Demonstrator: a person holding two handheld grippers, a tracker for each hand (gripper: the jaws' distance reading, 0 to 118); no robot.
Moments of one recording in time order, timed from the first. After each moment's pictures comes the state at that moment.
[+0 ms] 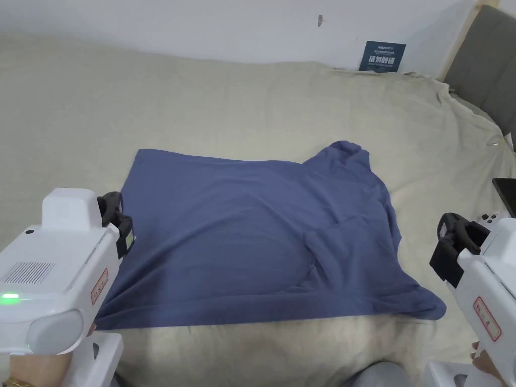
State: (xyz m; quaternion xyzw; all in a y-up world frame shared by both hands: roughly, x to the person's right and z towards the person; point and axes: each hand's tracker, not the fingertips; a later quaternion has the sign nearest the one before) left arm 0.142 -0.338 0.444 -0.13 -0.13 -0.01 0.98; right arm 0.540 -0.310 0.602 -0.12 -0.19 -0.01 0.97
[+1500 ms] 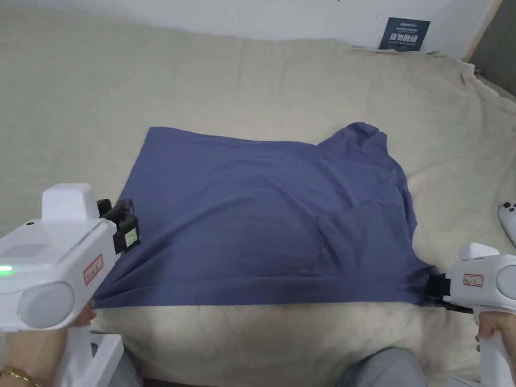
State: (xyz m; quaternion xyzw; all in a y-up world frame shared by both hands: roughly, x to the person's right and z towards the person) left arm 0.127 -0.353 0.431 -0.24 -0.12 0.03 0.96; right arm 0.629 -0.411 0.529 -0.48 -0.18 -0.14 0.85
